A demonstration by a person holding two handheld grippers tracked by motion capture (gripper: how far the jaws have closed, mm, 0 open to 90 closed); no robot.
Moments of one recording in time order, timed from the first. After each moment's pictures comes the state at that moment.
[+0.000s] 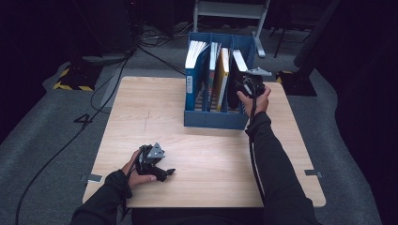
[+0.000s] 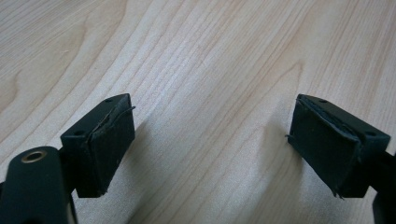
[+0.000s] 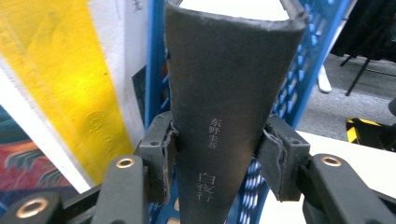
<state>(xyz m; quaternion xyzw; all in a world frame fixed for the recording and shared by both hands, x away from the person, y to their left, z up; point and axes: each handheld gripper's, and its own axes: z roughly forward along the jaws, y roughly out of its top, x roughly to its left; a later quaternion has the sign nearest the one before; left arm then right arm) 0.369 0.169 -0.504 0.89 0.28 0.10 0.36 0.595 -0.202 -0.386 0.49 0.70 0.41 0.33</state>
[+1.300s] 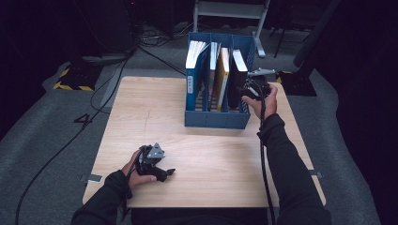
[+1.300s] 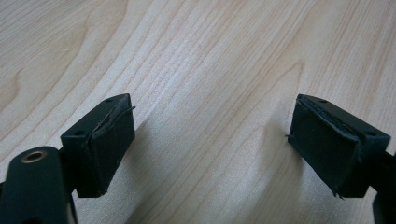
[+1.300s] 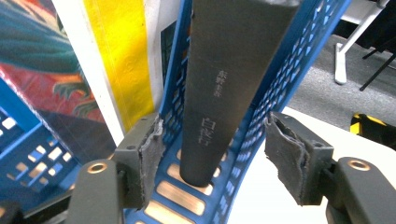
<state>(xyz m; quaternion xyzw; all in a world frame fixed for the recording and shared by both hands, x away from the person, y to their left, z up) 0.368 0.169 -0.504 0.89 0.28 0.10 0.36 0.575 -0.215 -0.366 0.44 0.77 0.35 0.29</state>
